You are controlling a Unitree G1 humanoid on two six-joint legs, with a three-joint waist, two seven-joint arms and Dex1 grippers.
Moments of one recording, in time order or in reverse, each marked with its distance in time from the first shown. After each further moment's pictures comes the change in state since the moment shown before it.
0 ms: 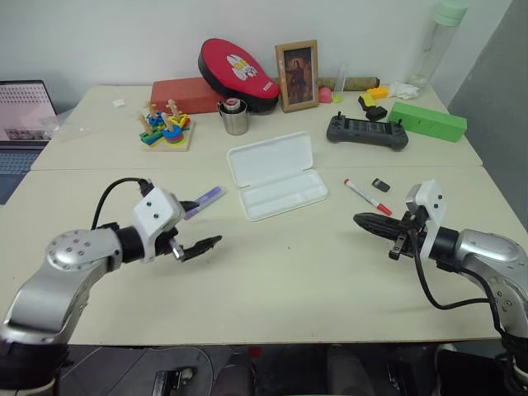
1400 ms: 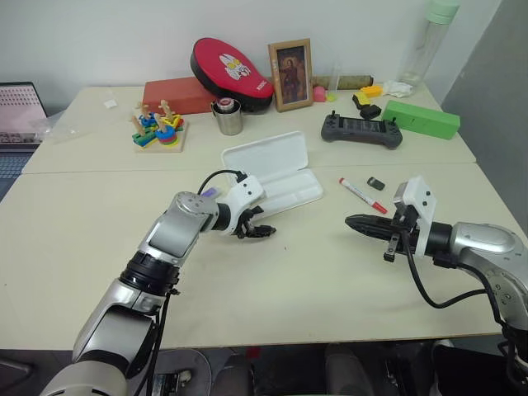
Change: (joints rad) left arm -0.512 -0.349 -0.377 0.419 0.289 0.320 -0.127; right arm -0.061 -0.047 0.059 -0.035 -0.012 0.054 0.031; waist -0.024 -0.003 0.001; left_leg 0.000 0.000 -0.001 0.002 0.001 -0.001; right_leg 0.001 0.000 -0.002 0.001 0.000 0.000
